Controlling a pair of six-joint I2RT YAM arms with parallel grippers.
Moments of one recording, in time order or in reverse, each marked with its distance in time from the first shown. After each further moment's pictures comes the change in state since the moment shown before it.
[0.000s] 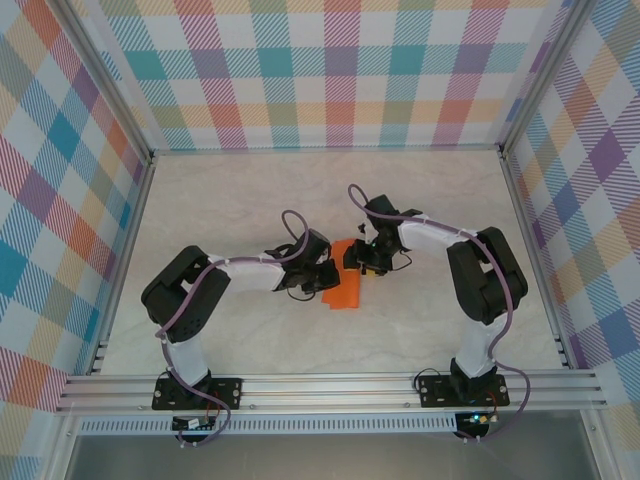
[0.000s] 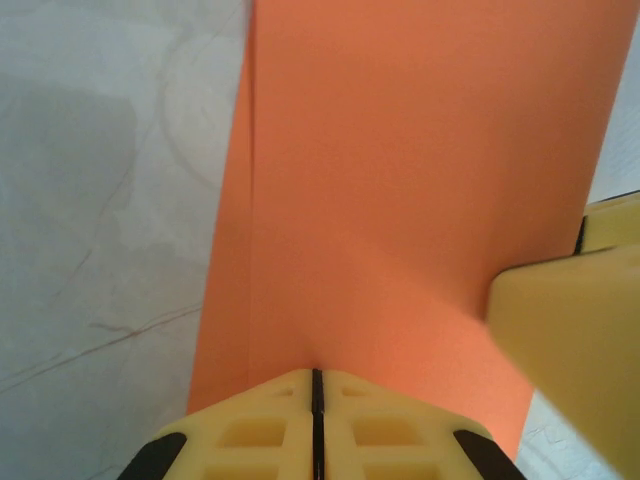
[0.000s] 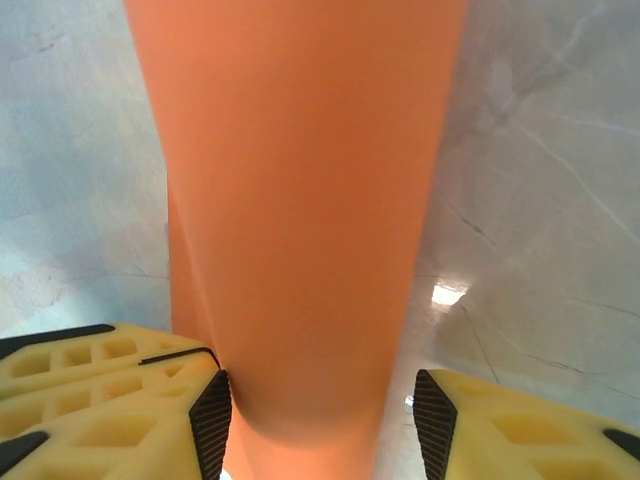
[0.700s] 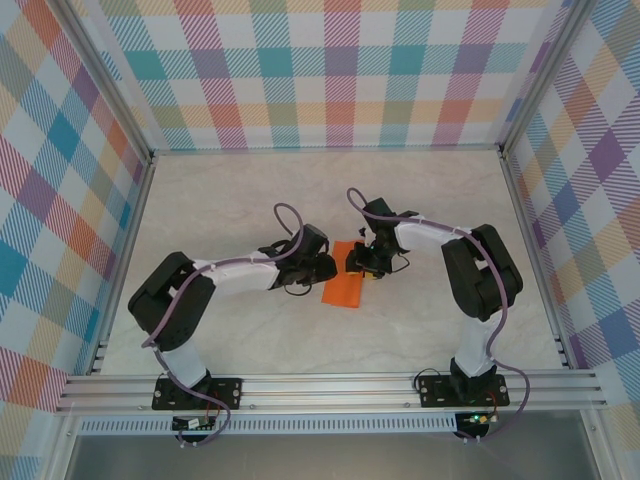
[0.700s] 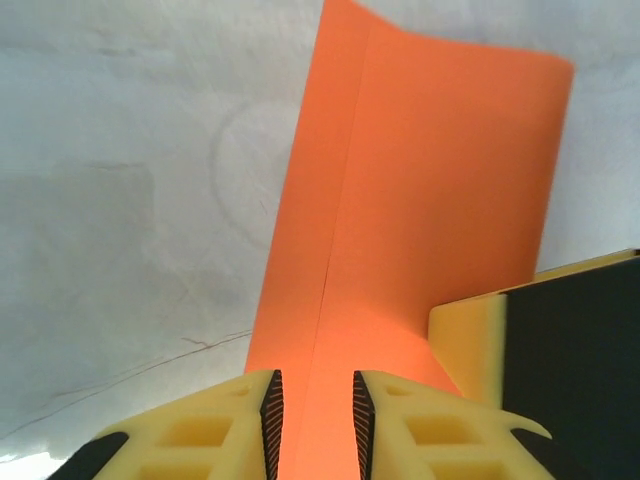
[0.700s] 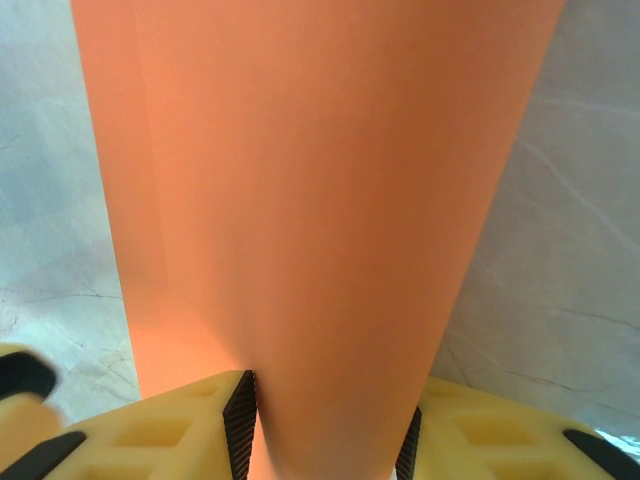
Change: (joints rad) left arm -0.002 -0.102 0.001 -0.072 -0.173 0.004; right arm 0.003 0.033 0.000 -0.003 0.038 0.059
